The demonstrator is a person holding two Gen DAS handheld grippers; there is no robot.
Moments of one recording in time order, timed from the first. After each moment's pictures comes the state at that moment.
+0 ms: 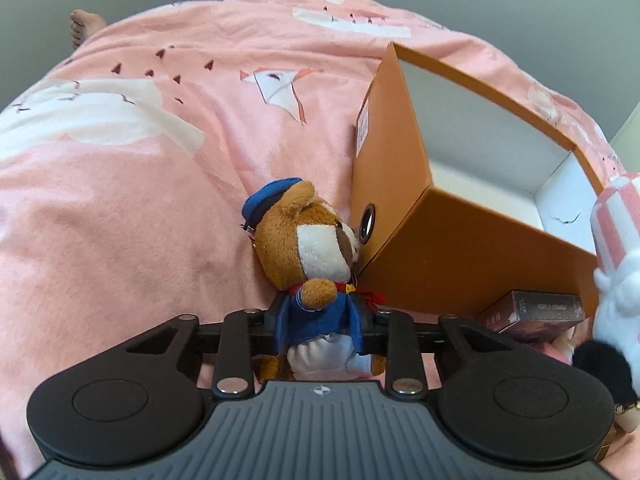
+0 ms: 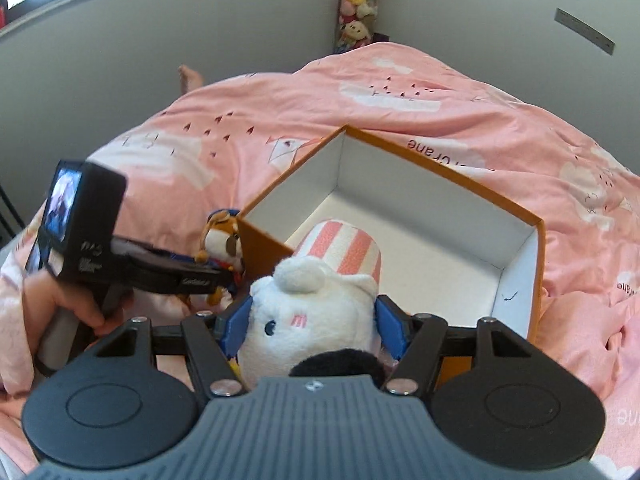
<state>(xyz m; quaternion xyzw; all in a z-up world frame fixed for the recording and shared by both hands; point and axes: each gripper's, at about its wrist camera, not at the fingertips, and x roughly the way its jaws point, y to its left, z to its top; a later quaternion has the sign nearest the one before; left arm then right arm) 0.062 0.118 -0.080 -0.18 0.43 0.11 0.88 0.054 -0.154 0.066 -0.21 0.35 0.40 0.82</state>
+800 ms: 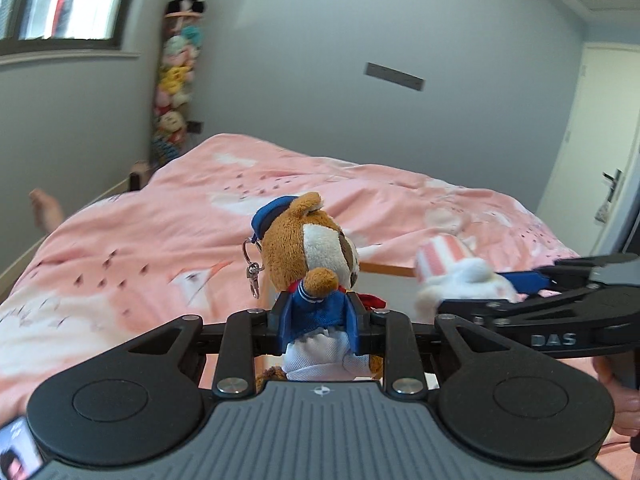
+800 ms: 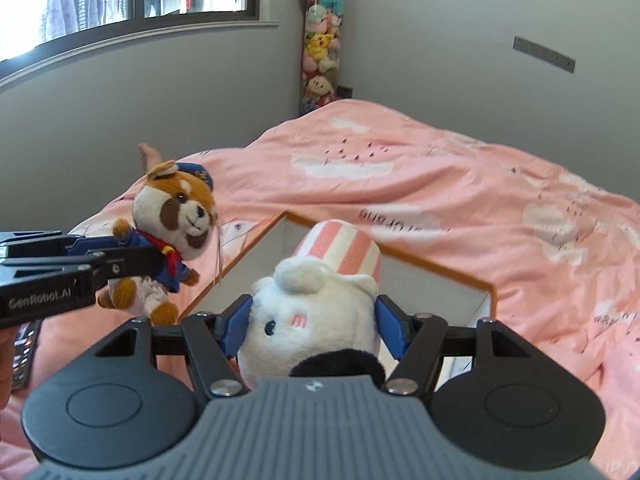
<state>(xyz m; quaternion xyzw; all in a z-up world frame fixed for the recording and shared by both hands) 0.067 0.069 0.053 -0.11 0.24 0.04 0.96 0.115 -0.150 0.099 -0.16 0.28 0.39 0.86</state>
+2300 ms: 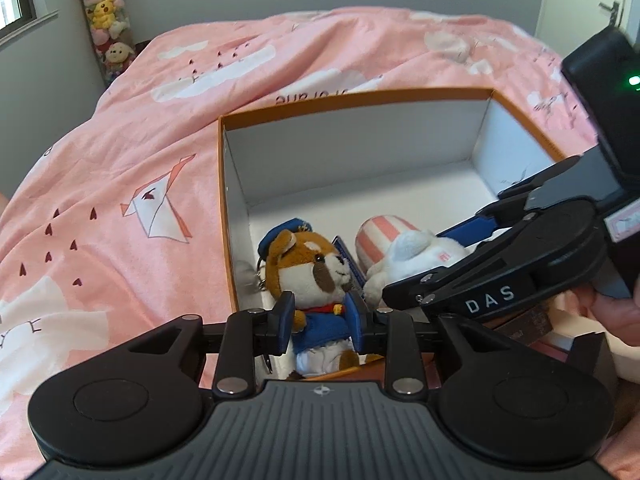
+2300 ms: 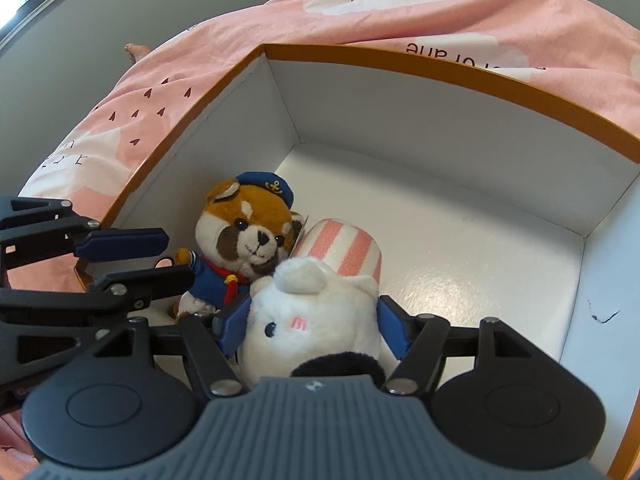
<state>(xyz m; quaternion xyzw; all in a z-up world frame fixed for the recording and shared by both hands) 0.135 0.056 -0.042 0.02 0.44 -0.01 0.90 0.217 -0.092 -0.046 -0.14 0.48 0.44 0.75</state>
